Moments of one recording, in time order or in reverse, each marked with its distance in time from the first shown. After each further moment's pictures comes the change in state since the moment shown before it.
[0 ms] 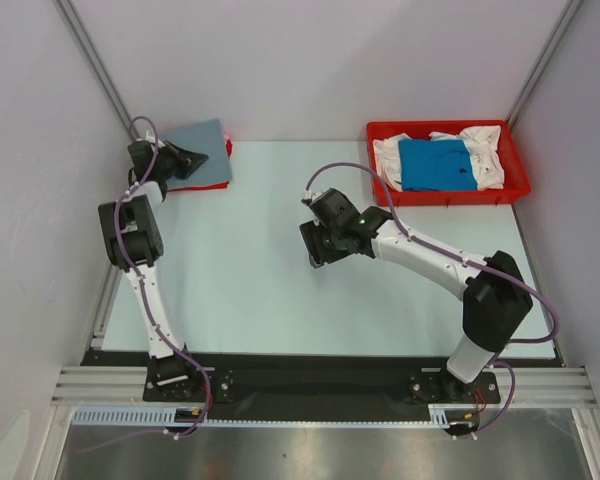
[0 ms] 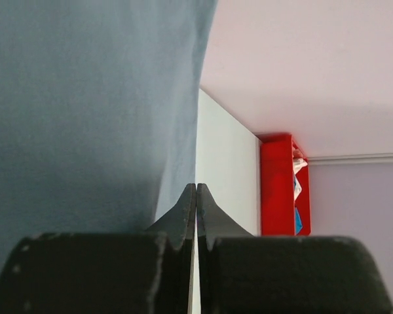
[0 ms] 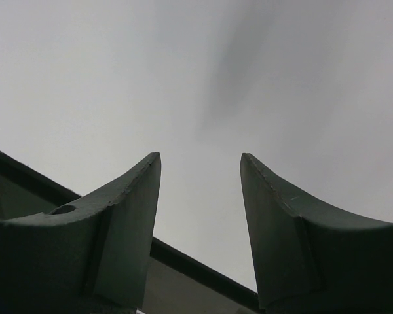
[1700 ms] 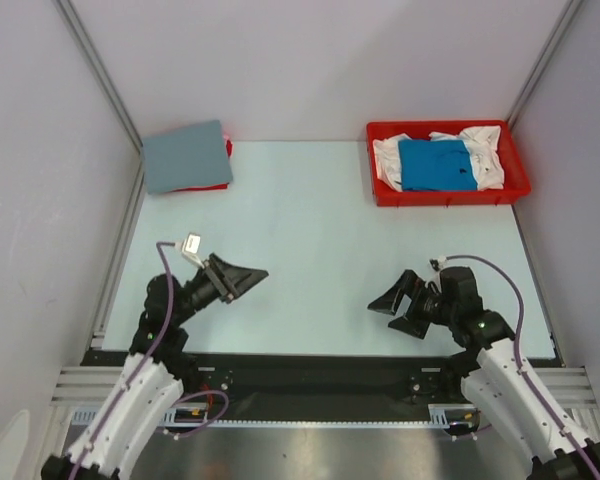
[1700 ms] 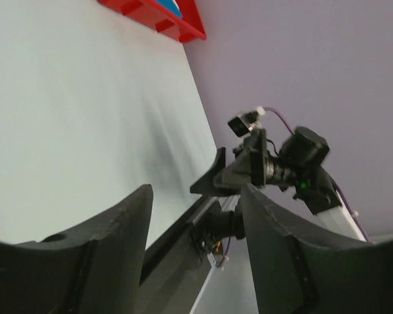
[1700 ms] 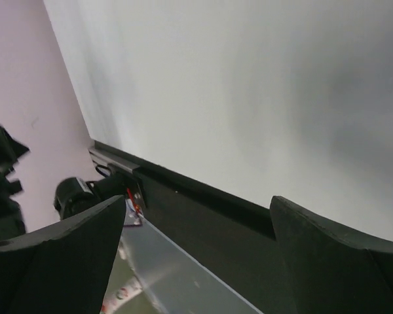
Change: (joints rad) left arm -0.533 -1.850 -1.482 -0.118 -0.152 -0.127; right arm -0.478 -1.066 -0.948 0.103 -0.536 0.560
